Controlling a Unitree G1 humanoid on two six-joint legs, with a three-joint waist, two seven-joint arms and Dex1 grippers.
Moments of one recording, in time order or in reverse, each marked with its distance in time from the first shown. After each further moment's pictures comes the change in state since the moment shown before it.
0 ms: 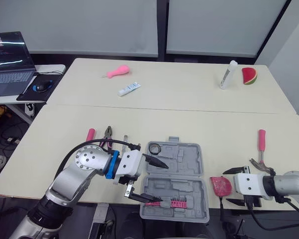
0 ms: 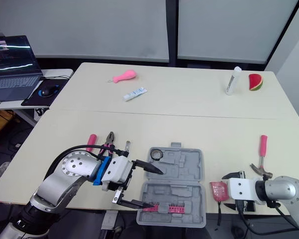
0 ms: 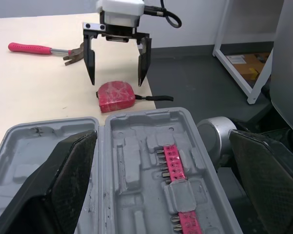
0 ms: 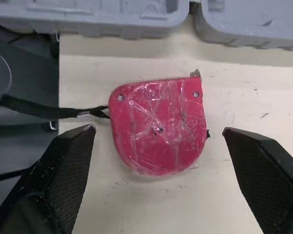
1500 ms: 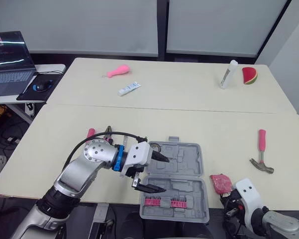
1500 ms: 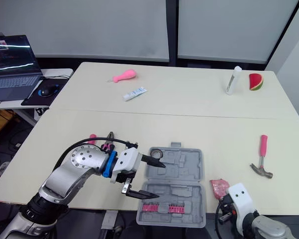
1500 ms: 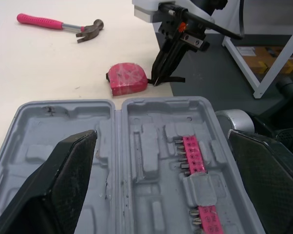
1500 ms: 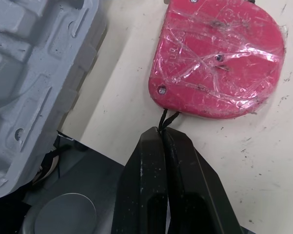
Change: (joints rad) left arm -0.096 -0.036 -0.046 0.044 0.048 0.124 0.041; right arm 0.385 0.491 -0.210 -0.573 0.383 1.084 -0.635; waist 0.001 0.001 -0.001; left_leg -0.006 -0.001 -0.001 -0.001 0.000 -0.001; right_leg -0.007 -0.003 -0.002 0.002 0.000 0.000
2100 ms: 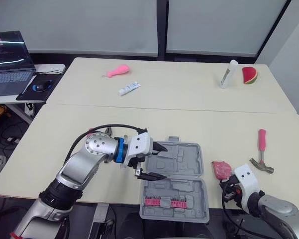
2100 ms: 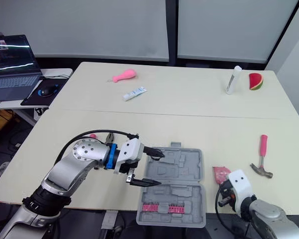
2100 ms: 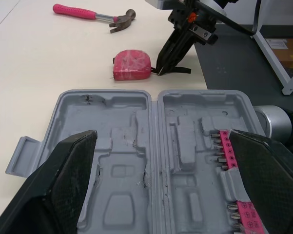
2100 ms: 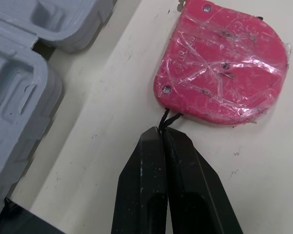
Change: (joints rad) left arm -0.072 -0.011 0.000 0.067 0.049 0.020 0.058; right arm -0.143 0.000 0.001 0.123 -0.032 -0.058 0.012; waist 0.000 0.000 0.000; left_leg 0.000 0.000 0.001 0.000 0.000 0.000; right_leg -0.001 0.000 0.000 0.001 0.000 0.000
